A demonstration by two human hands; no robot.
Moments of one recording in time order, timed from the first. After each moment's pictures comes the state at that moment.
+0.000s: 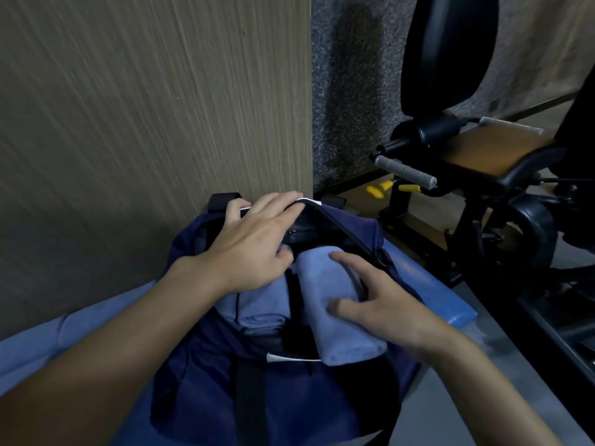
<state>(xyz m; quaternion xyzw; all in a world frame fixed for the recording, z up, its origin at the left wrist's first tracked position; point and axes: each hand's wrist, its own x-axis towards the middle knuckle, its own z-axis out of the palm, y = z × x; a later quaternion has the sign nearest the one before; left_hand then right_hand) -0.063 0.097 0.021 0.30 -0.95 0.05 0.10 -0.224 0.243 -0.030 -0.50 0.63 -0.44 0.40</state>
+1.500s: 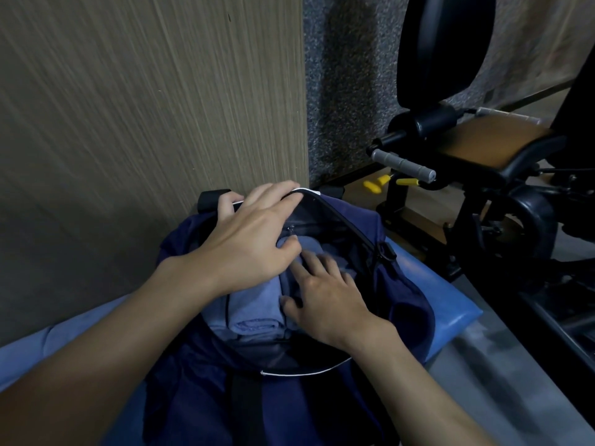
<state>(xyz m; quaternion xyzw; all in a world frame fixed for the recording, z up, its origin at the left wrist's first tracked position) -0.071 0.100 0.031 0.30 -0.94 0.02 0.13 -0.181 0.181 -0.062 -0.64 0.74 -0.15 0.11</state>
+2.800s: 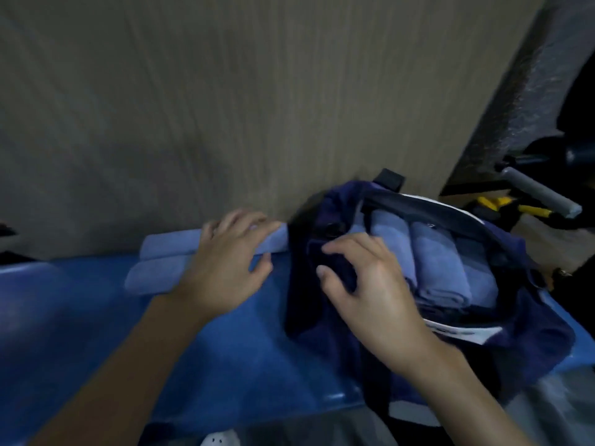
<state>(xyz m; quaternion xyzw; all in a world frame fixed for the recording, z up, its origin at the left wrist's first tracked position) 0.183 0.143 -0.022 0.49 -0.84 0.04 0.22 -0.027 0.218 -0.013 -0.72 0.57 -0.39 0.05</state>
